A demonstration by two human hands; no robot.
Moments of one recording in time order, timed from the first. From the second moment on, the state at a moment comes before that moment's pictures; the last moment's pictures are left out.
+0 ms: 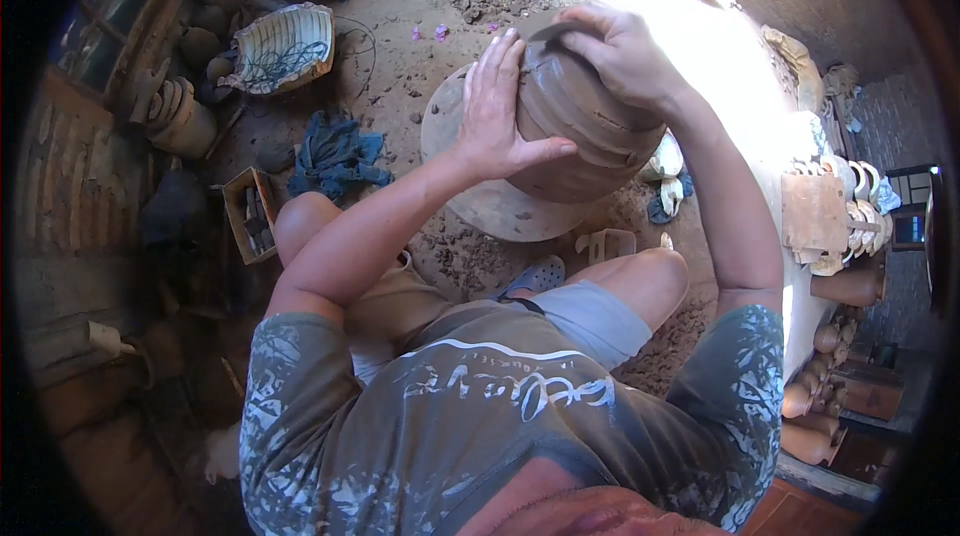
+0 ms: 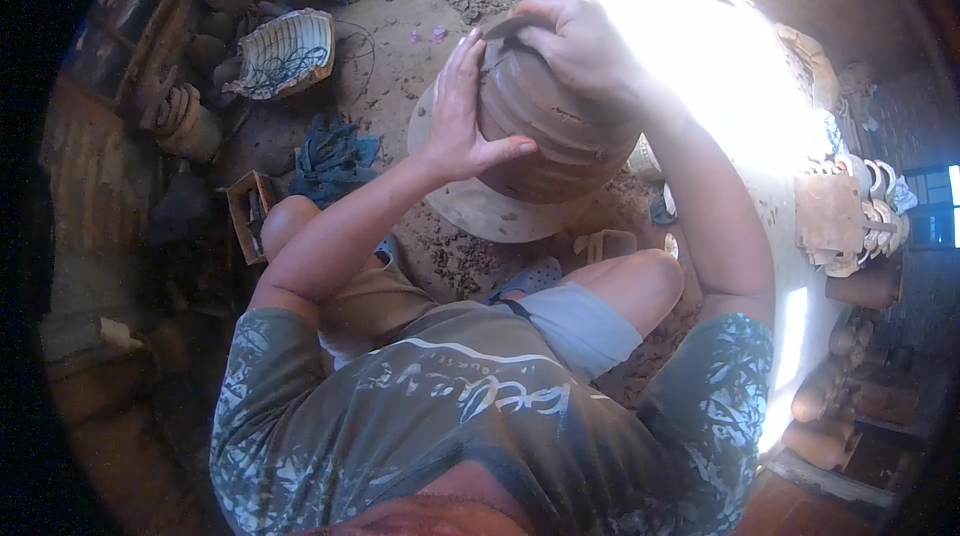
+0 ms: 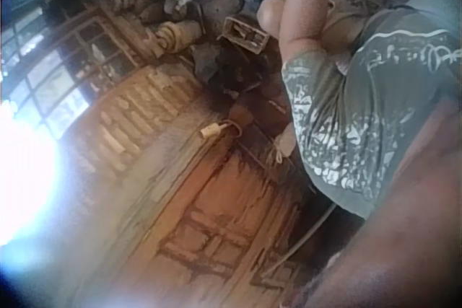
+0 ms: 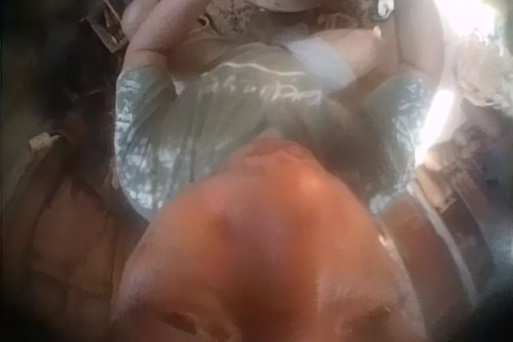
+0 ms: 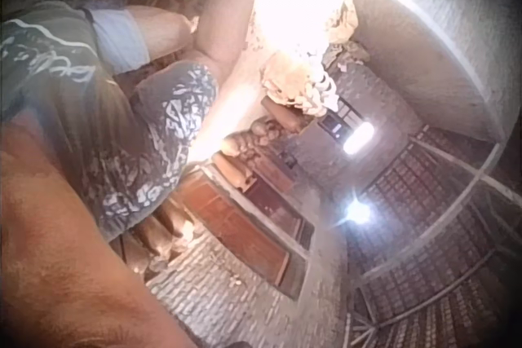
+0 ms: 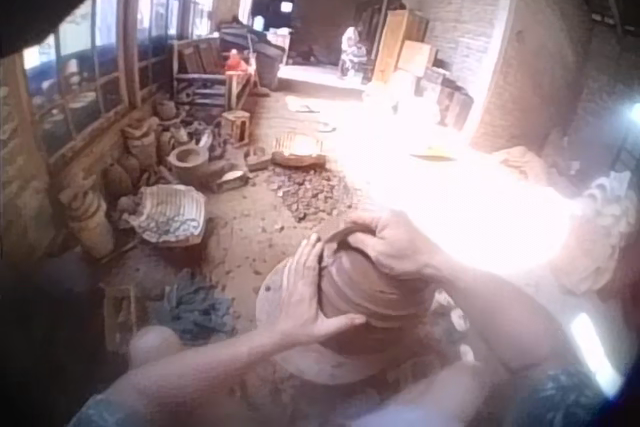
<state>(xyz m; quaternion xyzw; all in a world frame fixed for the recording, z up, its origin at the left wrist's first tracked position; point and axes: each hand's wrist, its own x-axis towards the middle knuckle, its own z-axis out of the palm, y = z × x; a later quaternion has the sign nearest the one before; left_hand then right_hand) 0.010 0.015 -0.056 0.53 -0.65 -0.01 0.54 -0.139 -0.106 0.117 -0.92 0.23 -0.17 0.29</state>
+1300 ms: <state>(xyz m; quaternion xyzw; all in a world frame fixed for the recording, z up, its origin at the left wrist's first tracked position) 0.001 0.068 -0.028 0.38 -0.82 0.06 0.43 -0.280 -0.047 0.150 -0.91 0.34 -0.11 0.22</state>
